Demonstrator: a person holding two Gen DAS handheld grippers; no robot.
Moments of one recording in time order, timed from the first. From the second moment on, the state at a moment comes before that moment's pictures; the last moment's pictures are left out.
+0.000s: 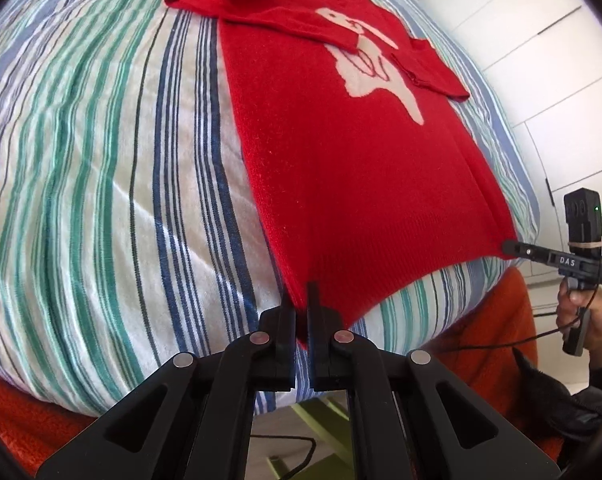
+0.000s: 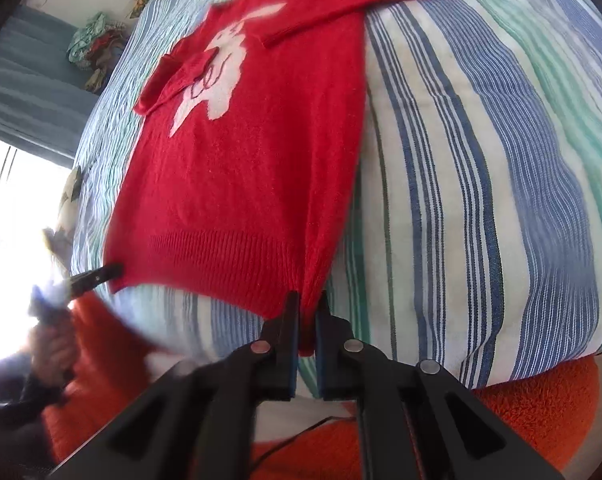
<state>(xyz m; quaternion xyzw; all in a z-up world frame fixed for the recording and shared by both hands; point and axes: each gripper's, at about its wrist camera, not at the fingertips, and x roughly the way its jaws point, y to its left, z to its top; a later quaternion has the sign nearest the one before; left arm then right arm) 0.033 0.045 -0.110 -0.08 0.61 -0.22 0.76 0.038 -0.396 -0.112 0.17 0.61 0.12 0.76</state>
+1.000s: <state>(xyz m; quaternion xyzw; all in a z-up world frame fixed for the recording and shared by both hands) 0.033 0.039 -0.155 -0.03 0.61 -0.18 0.77 0.012 -0.436 -0.174 0.28 0.59 0.04 0.75</state>
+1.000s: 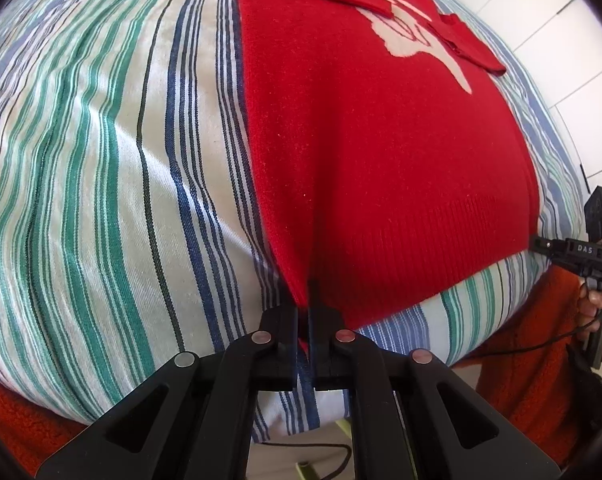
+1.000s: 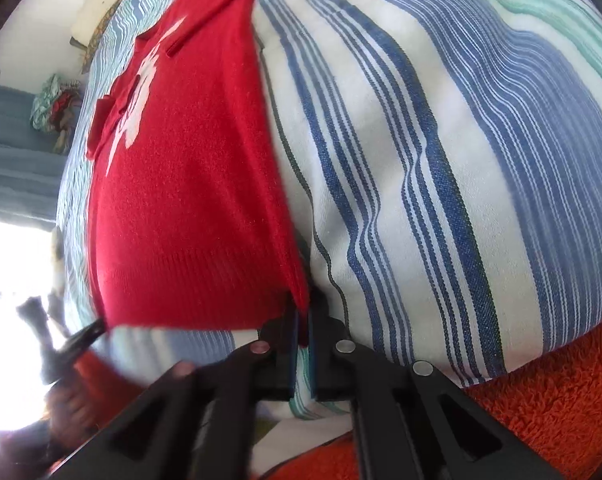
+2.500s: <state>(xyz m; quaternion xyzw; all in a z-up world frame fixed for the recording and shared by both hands) 0.228 -0.139 -0.126 0.35 0.43 -0.22 0.80 -0.027 -0.408 -0.109 0.13 0.51 -0.05 0.85</state>
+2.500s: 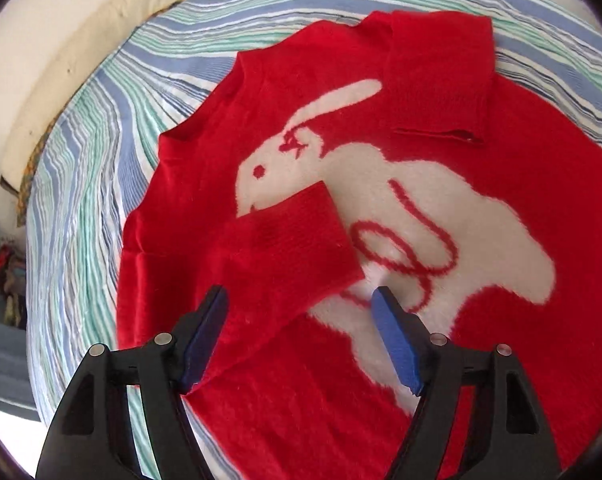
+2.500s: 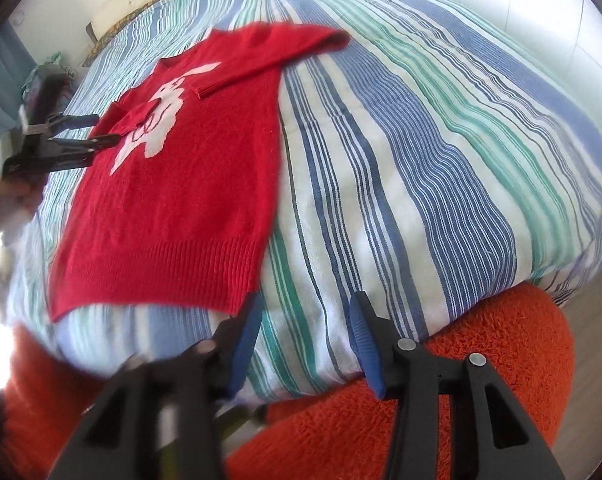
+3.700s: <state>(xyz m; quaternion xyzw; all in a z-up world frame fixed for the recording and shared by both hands) 0.226 0.320 -0.132 -0.23 0.47 0.23 0.82 -0.023 -0.411 -0.122 0.11 0.53 -0.07 0.84</state>
